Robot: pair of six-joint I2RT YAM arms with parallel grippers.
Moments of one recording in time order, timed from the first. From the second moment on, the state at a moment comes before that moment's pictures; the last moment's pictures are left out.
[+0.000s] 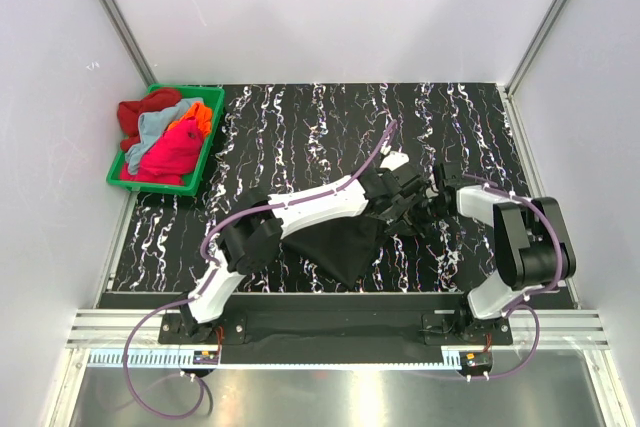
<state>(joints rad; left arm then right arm) -1.08 2.17 1.86 -0.79 -0.37 -0.70 0.13 1.59 0.73 -0.38 -0.65 0.82</state>
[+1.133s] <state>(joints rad) -1.09 2.17 1.86 -0.74 -0.21 -0.71 0.14 1.71 0.73 -0.29 -0.65 0.80</state>
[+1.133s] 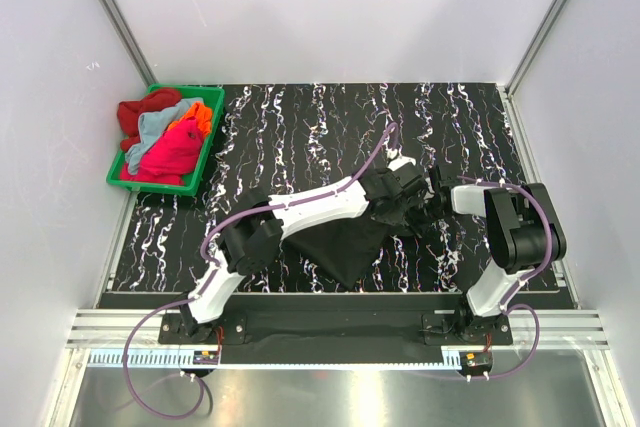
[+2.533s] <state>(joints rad) -0.58 1.58 0.96 -0.30 0.41 -0.54 0.22 1.79 0.90 -0.38 -0.83 0.63</state>
